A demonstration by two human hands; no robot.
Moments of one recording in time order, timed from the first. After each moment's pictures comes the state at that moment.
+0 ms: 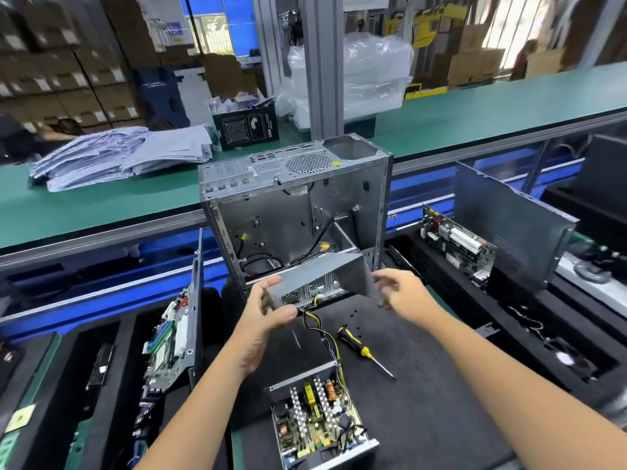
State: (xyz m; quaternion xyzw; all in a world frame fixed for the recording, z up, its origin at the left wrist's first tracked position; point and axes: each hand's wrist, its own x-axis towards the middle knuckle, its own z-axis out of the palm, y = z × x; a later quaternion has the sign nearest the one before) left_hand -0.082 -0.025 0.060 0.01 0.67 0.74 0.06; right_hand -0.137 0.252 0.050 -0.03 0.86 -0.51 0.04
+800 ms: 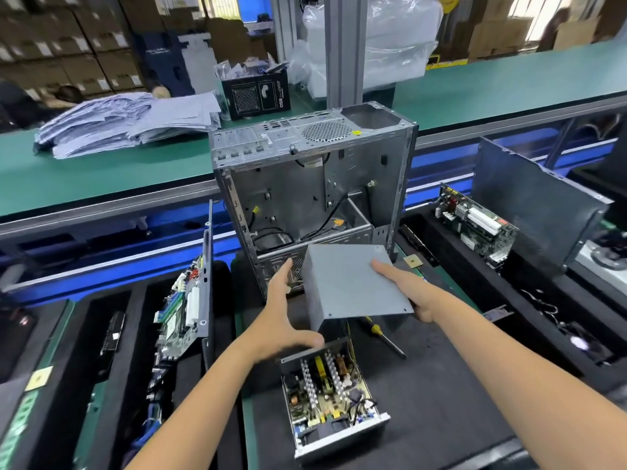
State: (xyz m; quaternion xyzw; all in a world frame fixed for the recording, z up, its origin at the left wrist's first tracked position) left_hand -0.071 -0.041 0.027 0.11 0.85 0.51 0.11; right_hand -0.136 0.236 0.029 0.11 0.66 -0.68 0.30
